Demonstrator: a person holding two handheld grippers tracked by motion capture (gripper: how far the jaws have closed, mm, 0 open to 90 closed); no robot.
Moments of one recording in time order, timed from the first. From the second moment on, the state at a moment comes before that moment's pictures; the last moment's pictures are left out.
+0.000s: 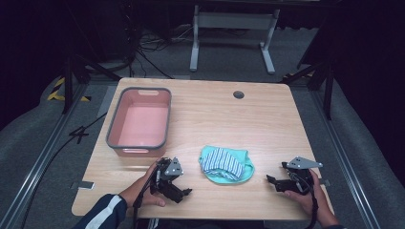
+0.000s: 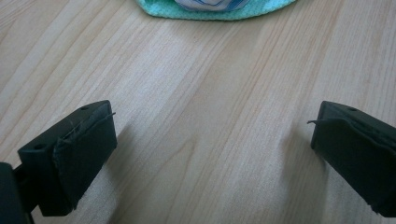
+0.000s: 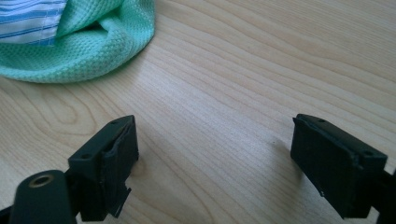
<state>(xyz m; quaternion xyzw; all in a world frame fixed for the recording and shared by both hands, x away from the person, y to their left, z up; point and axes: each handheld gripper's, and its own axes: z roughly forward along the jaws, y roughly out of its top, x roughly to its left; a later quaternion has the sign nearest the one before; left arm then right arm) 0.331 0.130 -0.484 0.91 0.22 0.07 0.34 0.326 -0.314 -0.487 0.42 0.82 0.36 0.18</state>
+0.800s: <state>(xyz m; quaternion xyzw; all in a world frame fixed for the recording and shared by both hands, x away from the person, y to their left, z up) 0.338 0.122 -0.471 0.92 0.18 0.10 0.32 0.321 -0.312 -0.472 0.44 0.80 0.37 0.18</state>
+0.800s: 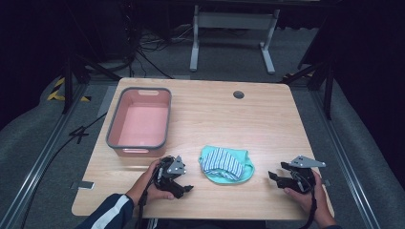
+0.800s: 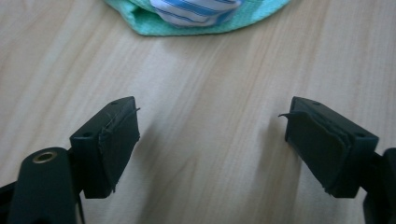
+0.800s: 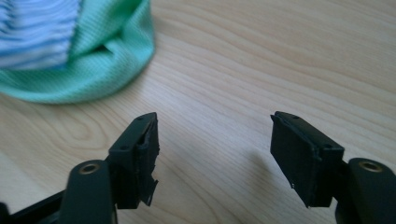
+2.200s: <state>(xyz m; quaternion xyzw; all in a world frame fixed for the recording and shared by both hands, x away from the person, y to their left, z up) 0.397 0.072 -0.481 0.88 0.26 0.09 0.37 0.366 -0.219 -0.478 0.39 0.83 0.36 0.15</state>
